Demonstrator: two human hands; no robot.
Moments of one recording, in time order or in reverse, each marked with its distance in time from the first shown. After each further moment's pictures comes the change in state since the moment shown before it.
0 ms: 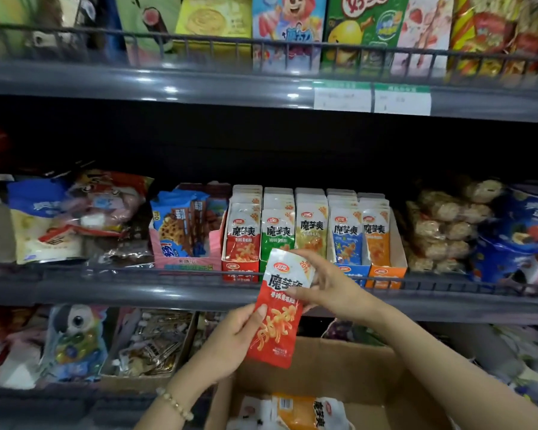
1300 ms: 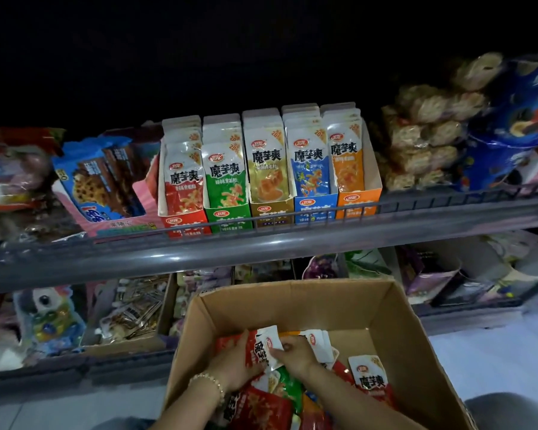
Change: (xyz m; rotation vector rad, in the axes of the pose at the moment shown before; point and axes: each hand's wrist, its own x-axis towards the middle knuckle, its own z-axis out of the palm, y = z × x) left_hand 0.035 -0.204 0.060 0.946 -0.337 -0.554; right_hand -0.034 0.285 0.093 0.087 0.265 0.578
